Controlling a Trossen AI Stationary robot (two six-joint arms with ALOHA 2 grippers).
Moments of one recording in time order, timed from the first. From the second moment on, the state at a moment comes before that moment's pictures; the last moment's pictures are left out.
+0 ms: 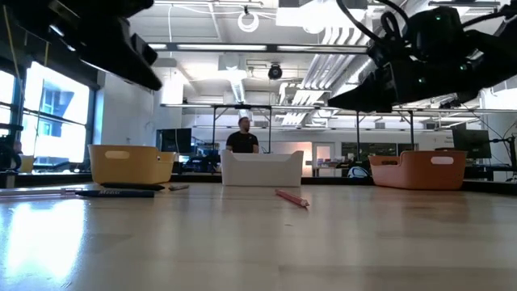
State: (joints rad) left arm -0.26 1.15 0.60 -0.15 -0.33 -0.18; right arm -0.20 1.24 0.24 0.84 -0.06 -0.16
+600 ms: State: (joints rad) left arm -0.58 1.29 0.76 -0.51 -0.49 -0.54; right arm -0.12 1.24 0.21 0.87 0.06 -0.13
